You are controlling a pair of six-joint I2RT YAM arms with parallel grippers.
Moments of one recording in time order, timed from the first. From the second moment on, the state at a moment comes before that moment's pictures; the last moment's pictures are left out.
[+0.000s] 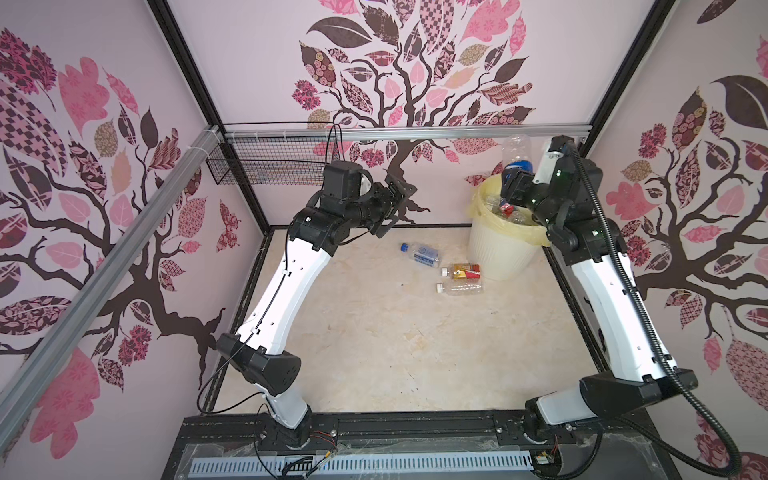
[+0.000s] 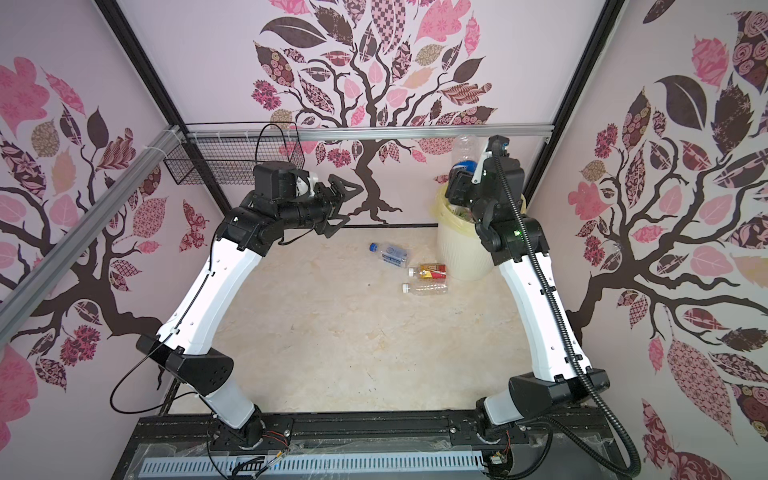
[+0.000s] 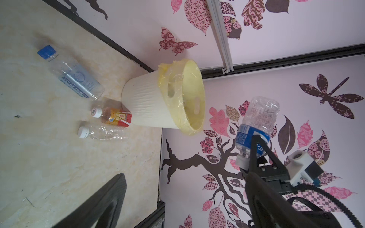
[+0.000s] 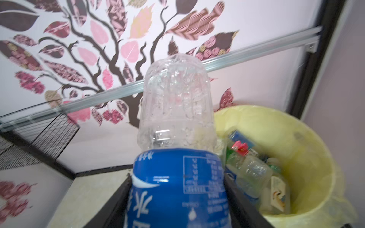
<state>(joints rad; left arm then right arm) -0.46 1.71 2.12 -0.78 0.38 -1.15 0.21 1.51 1.97 -0.60 0.21 0.29</state>
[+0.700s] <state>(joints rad) -0.46 1.66 1.97 -0.78 0.39 -1.14 0.08 1.90 2.33 -0.84 0.37 0.26</state>
